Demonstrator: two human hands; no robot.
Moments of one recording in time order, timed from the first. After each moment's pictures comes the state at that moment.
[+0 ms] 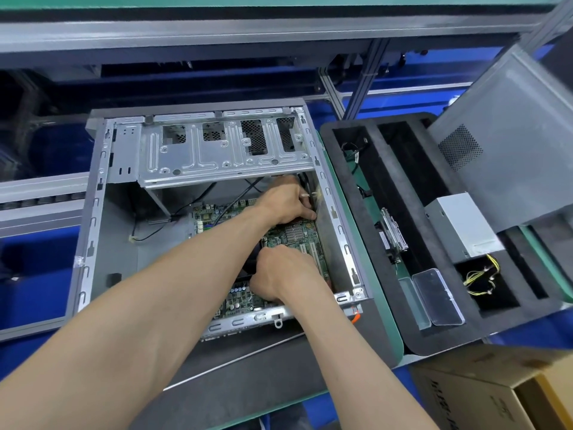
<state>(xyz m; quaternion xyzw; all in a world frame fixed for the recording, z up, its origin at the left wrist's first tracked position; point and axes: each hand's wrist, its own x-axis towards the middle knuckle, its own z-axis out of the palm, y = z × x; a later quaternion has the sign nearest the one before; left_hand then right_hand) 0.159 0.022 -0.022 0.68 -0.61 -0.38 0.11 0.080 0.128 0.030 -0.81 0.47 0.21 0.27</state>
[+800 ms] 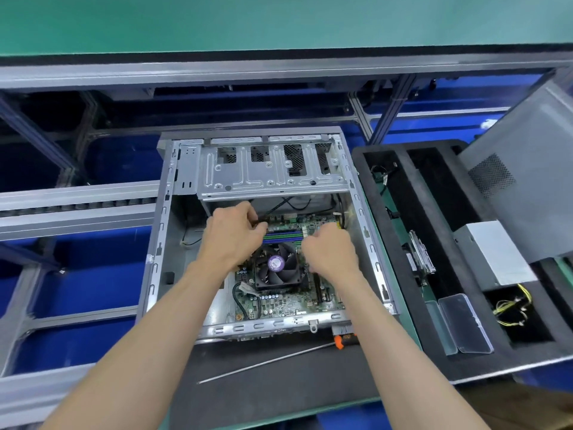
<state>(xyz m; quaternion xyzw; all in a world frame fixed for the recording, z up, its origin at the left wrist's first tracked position) 0.260 0.144 0.014 0.82 -0.51 -0.17 0.22 0.079 0.103 0.046 -0.67 0.63 -0.07 0.39</state>
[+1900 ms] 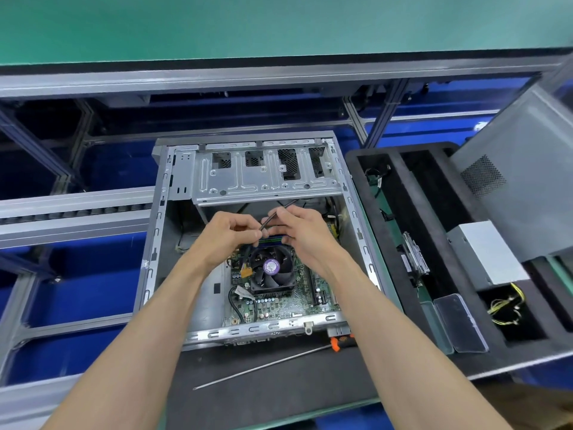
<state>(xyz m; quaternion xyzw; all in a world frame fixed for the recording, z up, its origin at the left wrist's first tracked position) 0.272 0.152 0.028 0.62 -0.47 -0.49 0.40 0.103 0.079 0.033 -0.47 0.43 -0.25 0.73</state>
